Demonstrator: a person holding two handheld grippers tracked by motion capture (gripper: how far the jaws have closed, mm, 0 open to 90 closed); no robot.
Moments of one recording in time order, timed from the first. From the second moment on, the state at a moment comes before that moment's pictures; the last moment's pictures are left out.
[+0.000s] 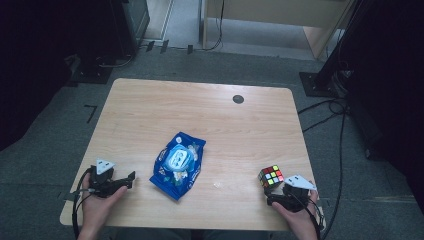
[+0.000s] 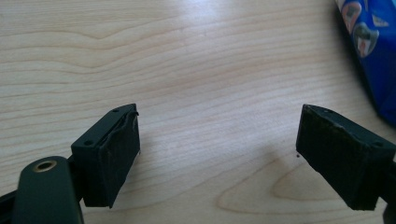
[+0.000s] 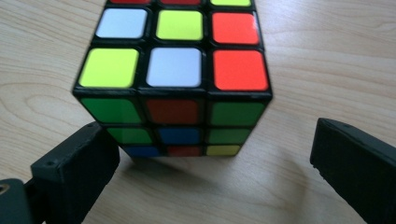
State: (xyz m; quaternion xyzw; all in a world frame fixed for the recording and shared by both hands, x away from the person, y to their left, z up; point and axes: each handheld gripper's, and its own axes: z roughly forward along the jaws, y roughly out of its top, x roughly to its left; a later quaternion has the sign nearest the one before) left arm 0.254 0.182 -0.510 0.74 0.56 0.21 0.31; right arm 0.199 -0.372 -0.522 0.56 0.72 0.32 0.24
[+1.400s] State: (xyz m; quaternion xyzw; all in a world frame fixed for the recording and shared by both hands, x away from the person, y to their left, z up) left arm 0.268 0.083 -0.509 0.79 0.49 0.13 0.36; right arm 0.195 -0.361 -0.517 0.56 0.71 0.34 0.26
